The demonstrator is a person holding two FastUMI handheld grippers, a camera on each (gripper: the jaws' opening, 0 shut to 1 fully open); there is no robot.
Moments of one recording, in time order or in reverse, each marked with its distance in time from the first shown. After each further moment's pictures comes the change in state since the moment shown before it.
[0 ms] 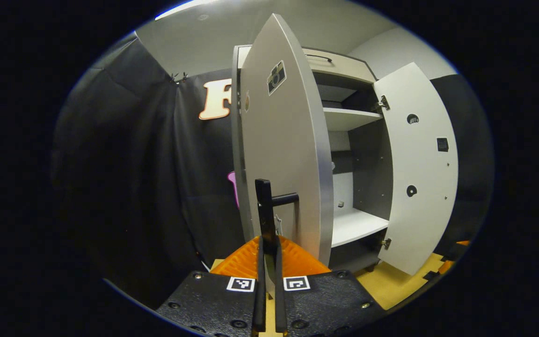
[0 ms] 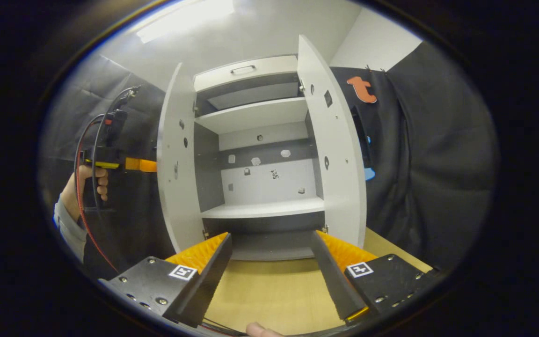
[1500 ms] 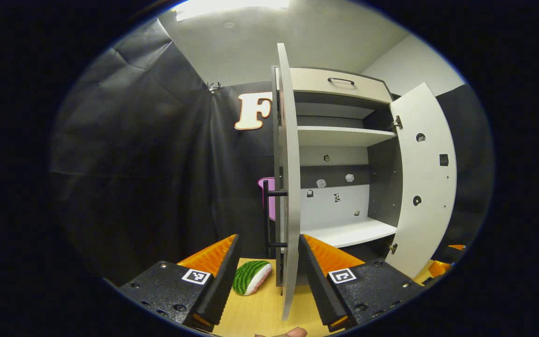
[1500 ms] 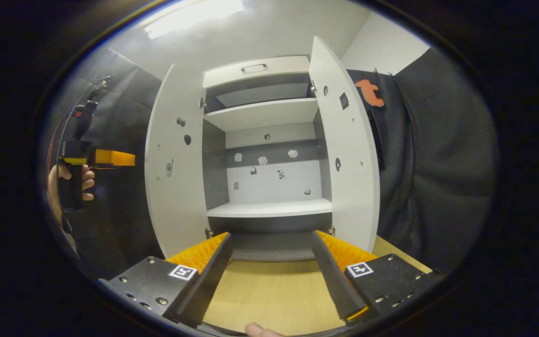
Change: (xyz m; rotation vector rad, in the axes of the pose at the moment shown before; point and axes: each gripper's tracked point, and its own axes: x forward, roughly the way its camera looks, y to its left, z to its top) left arm -0.091 0.033 -0.003 -0.077 -0.078 0.120; right arm 0.000 0.023 0.002 -0.039 -0.005 0.009
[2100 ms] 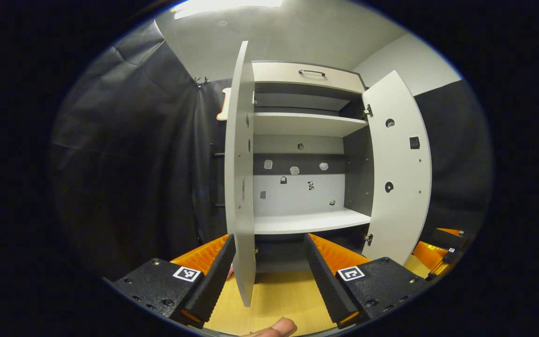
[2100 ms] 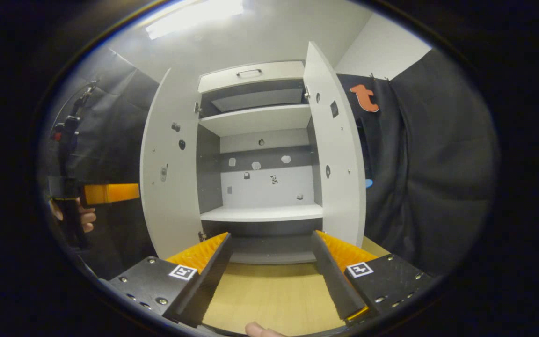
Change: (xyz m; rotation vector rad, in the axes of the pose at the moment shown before) left arm -0.039 -0.102 -0.060 -0.015 0.015 -0.077; right arm -0.008 -0.026 0.013 0.003 -0.031 -0.037
